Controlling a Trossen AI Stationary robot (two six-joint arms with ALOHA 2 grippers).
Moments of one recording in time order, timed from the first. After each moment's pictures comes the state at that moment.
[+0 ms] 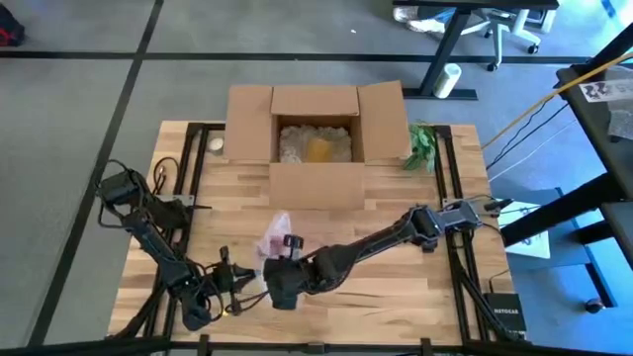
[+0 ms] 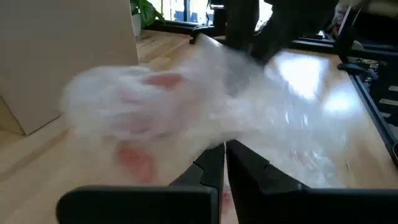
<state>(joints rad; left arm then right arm) -1.03 1.62 0.66 0.11 -1.27 -0.91 0.41 2.43 2.36 -0.87 0.40 0.34</state>
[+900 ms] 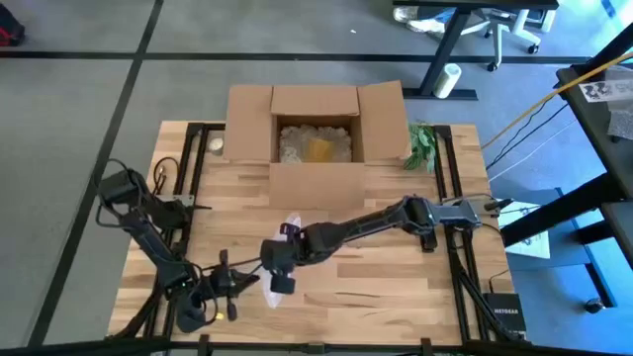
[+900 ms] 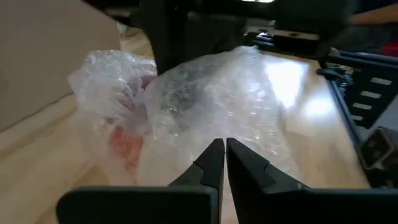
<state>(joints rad) -1.08 1.59 0.66 0.18 -1.26 -0.90 0.28 2.44 2.27 -0.87 0.04 0.36</state>
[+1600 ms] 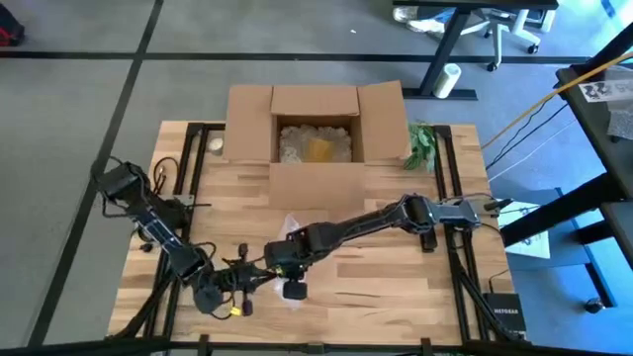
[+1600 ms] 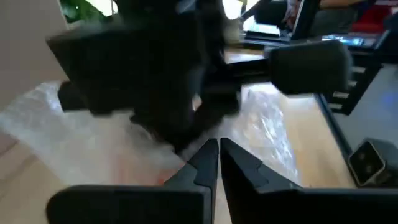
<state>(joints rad) -0.86 1.56 0.66 0.41 -0.98 -0.47 0.28 2.44 2.22 -0.93 -0.20 0.33</state>
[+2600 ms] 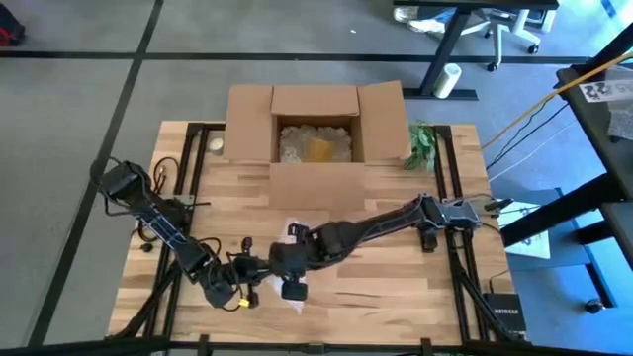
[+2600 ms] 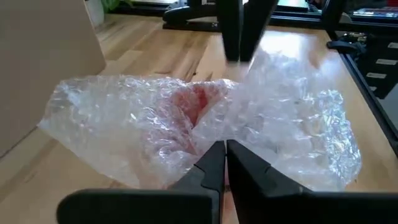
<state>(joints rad) -0.80 1.56 0.66 0.27 -0.92 -0.57 0.35 2.33 2.36 -1.04 0.14 0.36</state>
